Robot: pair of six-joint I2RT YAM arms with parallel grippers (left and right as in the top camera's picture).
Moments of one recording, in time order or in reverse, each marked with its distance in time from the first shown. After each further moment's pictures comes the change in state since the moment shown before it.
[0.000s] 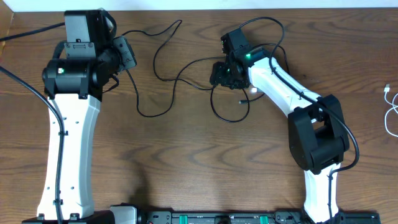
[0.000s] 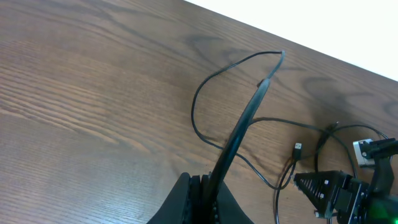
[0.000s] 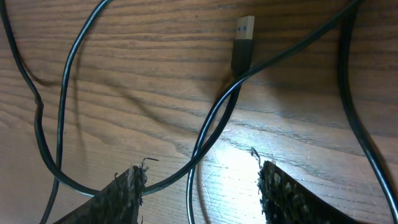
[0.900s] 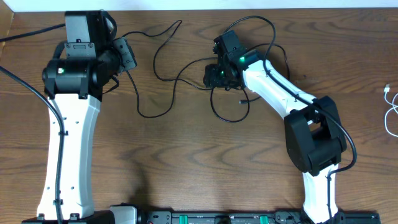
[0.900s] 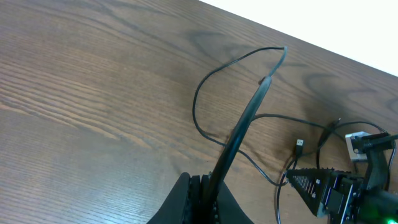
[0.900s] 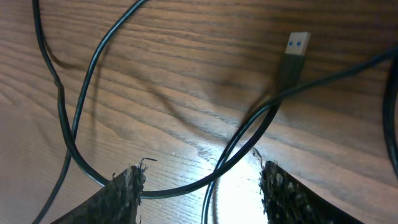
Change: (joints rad) left arm 0.000 0.000 0.000 -0.015 0.000 0.000; right arm 0.033 0.000 -0.002 0.050 0.003 -0.121
